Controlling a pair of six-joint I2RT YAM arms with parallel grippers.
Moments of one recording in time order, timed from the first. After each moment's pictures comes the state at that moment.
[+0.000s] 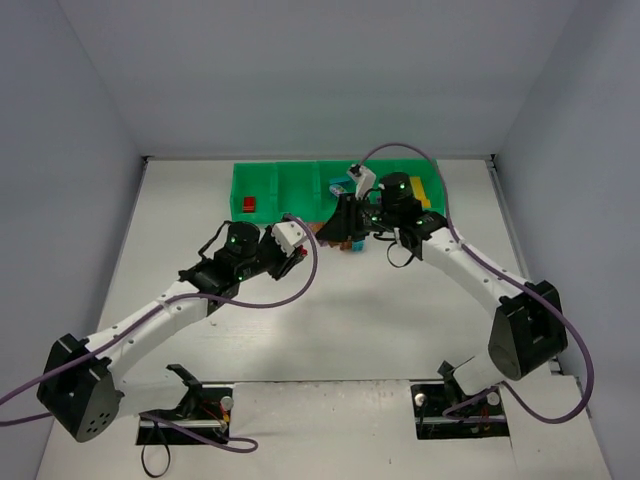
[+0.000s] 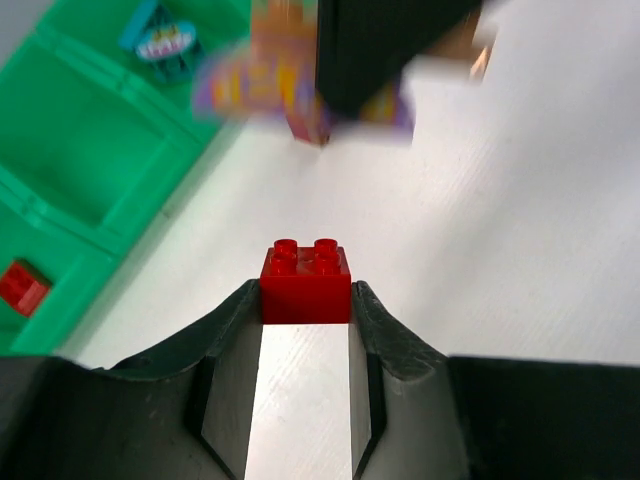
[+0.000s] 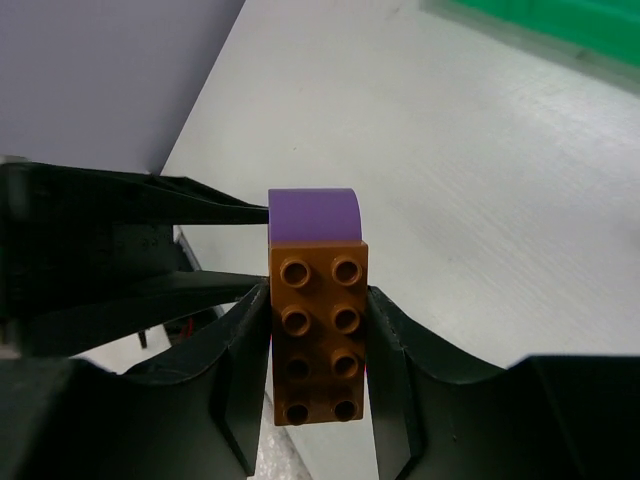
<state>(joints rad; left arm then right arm) -0.64 1.16 0.84 -0.06 0.21 0.29 0.51 1.51 1.13 -0.13 -0.66 0.47</state>
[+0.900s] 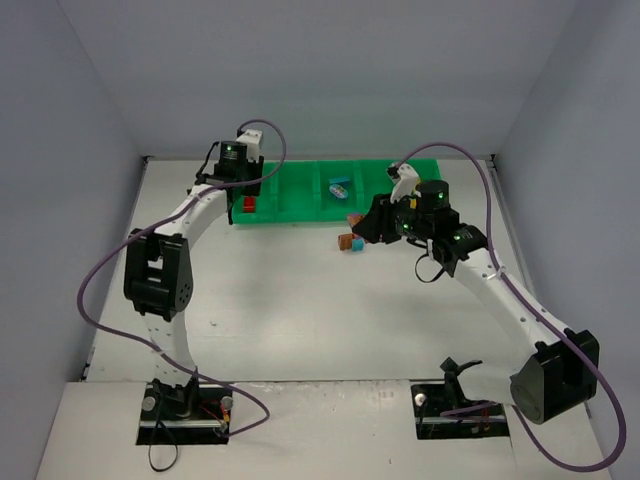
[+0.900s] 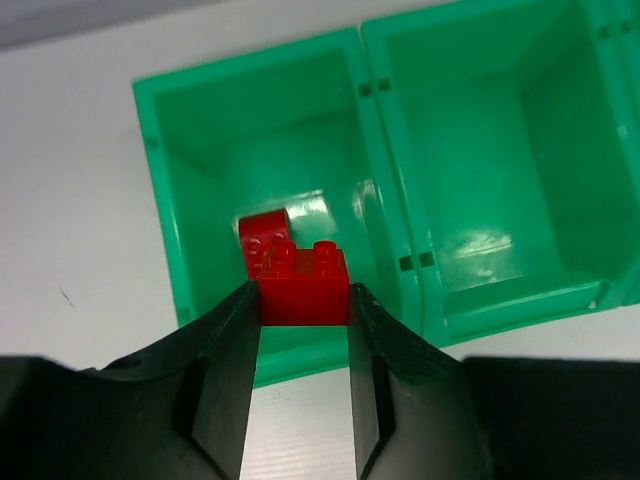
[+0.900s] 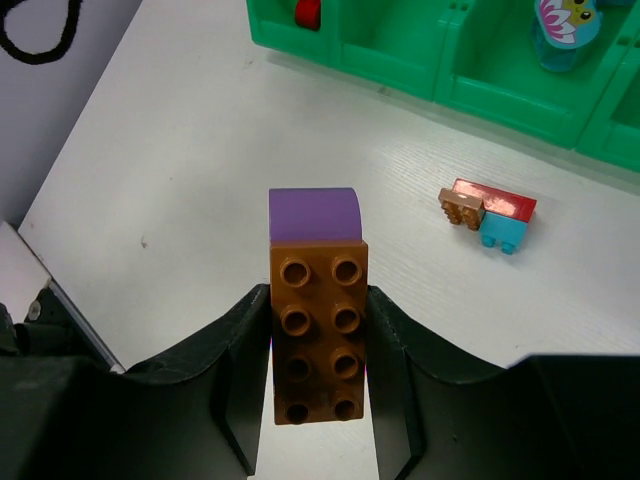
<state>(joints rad) -0.24 1.92 1.58 -0.25 -0.03 -0.01 0.38 1.26 1.04 -0.26 -0.43 0.28</state>
